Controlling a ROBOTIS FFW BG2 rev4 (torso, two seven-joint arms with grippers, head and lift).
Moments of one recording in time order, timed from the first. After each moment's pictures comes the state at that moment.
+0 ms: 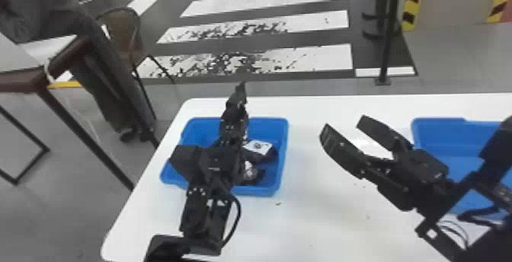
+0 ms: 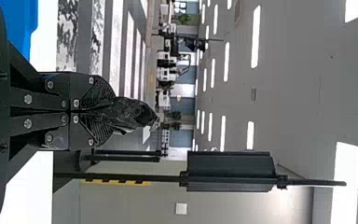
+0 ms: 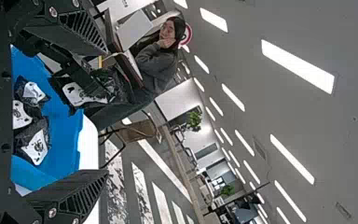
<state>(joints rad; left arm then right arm) 0.26 0.04 0.04 -1.79 0.06 -0.20 -0.03 0.16 -0.32 0.38 -2.04 -0.74 0.21 0.25</state>
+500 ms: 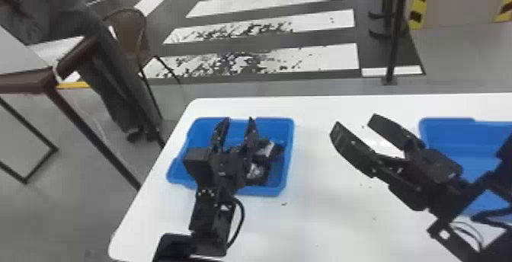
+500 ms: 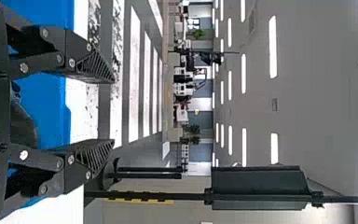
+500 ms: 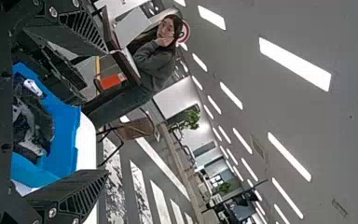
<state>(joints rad) 0.23 0.03 0.06 -1.71 0.03 -0.17 0.00 0.17 -0.32 0.37 -2.05 -0.74 0.21 0.25</state>
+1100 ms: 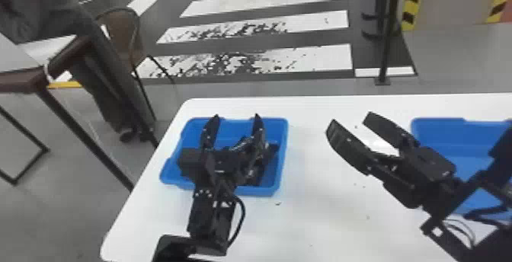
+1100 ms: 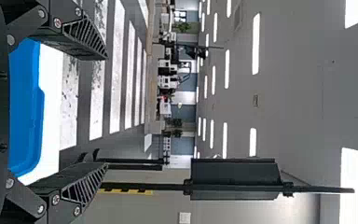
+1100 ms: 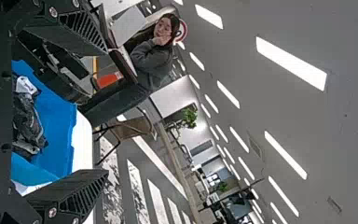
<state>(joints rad) 0.23 0.04 0.02 -1.71 0.06 -0.24 0.00 0.17 -0.32 0.36 -2.05 -0.74 0.20 0.25</state>
